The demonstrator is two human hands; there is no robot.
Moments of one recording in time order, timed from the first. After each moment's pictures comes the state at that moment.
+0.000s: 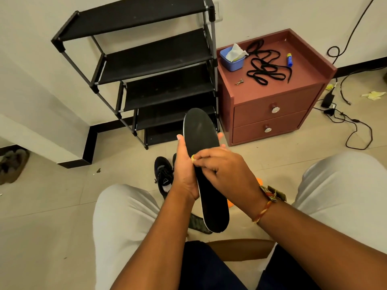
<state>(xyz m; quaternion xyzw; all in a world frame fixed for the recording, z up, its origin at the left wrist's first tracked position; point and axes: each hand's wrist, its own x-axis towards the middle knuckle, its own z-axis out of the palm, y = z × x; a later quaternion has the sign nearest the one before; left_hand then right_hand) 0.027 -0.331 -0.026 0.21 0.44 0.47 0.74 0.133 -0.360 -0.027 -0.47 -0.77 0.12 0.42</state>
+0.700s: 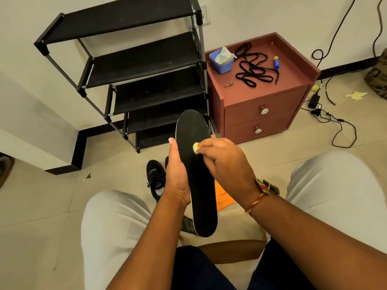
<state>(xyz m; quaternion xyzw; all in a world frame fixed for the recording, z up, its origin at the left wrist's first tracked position) 0.029 -0.336 -0.027 0.22 0.47 0.48 0.71 0.155 -0.345 -0.036 -0.52 -0.74 0.10 0.41</state>
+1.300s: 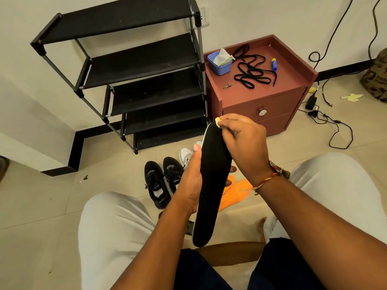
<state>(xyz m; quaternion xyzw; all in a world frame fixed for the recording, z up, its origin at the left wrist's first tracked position) 0.046 -0.347 -0.031 0.35 0.47 0.34 0.73 0.190 -0.313 -0.014 -0.60 -0.63 0.07 0.49</state>
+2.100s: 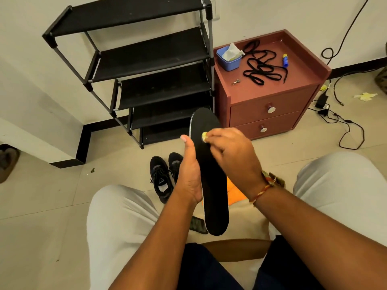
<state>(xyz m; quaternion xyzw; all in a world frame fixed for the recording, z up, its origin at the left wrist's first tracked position) 0.035 -0.339 -0.028 0.24 0.43 0.44 0.75 0.155 -0.332 -0.029 -0.53 -0.74 0.04 0.41</state>
